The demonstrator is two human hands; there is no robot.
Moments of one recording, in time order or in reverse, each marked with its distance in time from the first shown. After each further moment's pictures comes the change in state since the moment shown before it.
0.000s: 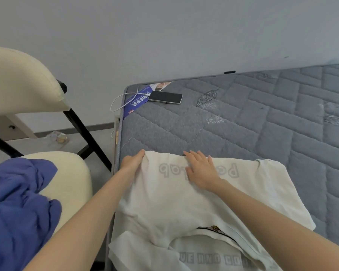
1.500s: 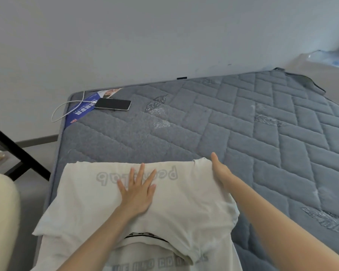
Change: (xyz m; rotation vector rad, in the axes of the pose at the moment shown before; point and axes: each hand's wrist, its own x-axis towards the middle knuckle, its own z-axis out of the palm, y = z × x) left_hand -0.089 -0.035 0.150 1.057 -0.233 0.683; right_hand -0.072 0.169 -0.079 0.898 0.150 0.904
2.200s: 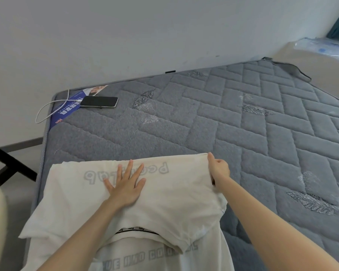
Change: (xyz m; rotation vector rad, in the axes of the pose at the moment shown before) left_hand 0.010 0.000 -0.002 -0.027 -0.048 -0.054; right_hand 0.011 0.034 -0.008 0.208 0.283 -0.090
